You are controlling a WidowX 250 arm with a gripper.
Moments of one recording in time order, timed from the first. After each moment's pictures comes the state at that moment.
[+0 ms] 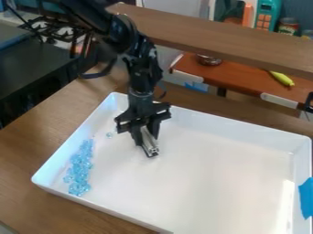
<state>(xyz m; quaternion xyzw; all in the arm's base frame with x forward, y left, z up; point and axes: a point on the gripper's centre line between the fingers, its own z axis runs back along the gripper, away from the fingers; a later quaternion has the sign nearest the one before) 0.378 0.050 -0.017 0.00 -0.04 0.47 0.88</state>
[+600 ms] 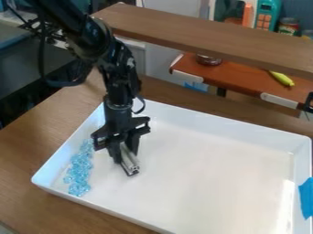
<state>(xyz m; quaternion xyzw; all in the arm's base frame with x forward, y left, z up) 0.324 0.057 -0.018 0.01 0.01 0.52 0.86</state>
